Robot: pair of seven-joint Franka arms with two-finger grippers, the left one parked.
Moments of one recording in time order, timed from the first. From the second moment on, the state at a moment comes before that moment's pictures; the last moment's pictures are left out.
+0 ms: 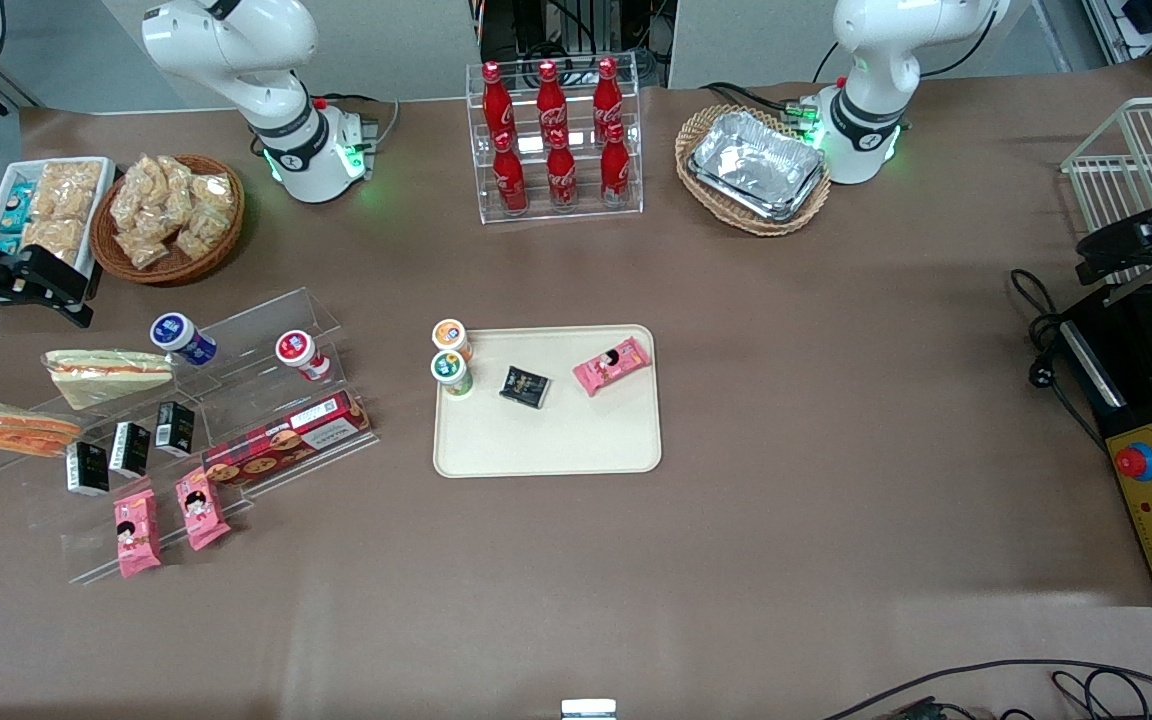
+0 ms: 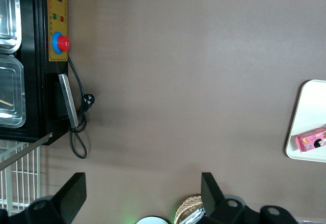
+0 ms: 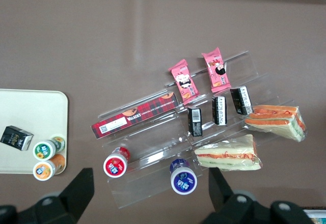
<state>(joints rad) 0.04 -0.07 -0.06 -1.60 -0.03 1.64 -0.05</state>
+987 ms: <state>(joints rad) 0.04 -0.08 -0.03 -1.60 -0.03 1.56 -0.04</state>
